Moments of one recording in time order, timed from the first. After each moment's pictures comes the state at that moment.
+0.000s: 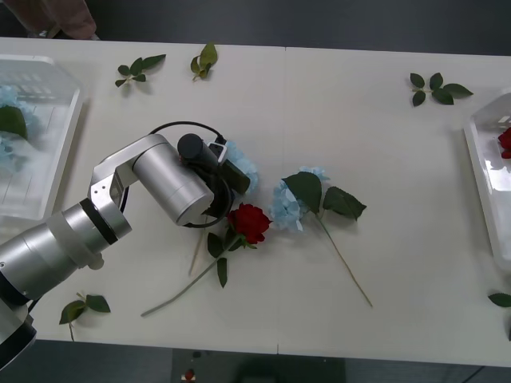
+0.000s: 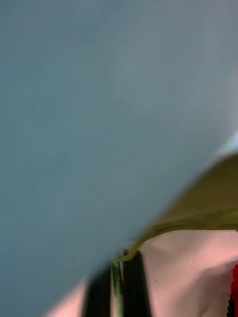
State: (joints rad) right arm -0.57 -0.97 -0.35 -1.21 -0.62 1.52 1.74; left arm -0.70 0.47 -0.77 -1.42 0.48 1.15 -1.05
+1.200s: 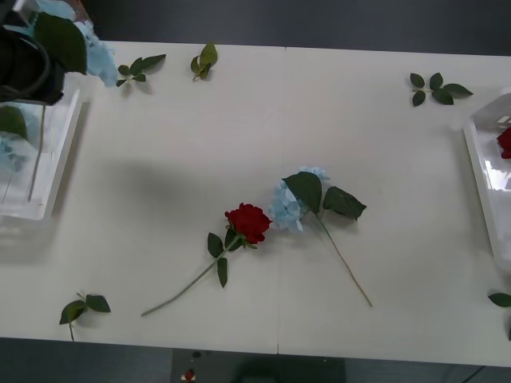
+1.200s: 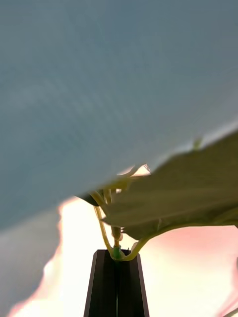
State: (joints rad) right arm -0.58 -0.94 -0.12 -0.87 -0.64 1.00 1.92; left arm -0.70 0.95 -0.09 -1.86 0.86 1.69 -1.17
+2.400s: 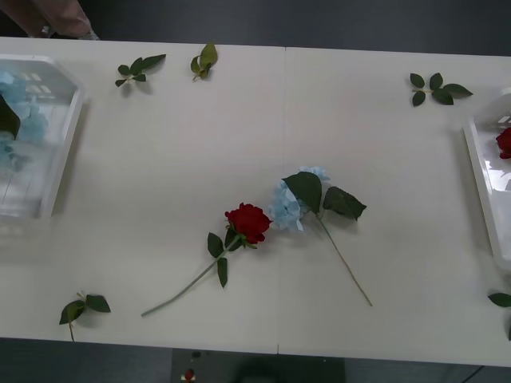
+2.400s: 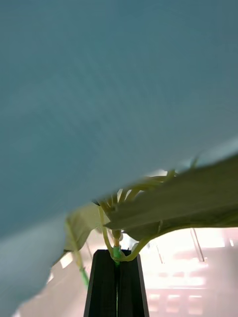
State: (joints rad) right arm -0.58 -0.94 -0.33 -1.38 -0.87 1.72 1.98; left arm -0.45 1.06 -0.15 -1.43 0.67 1.11 -1.79
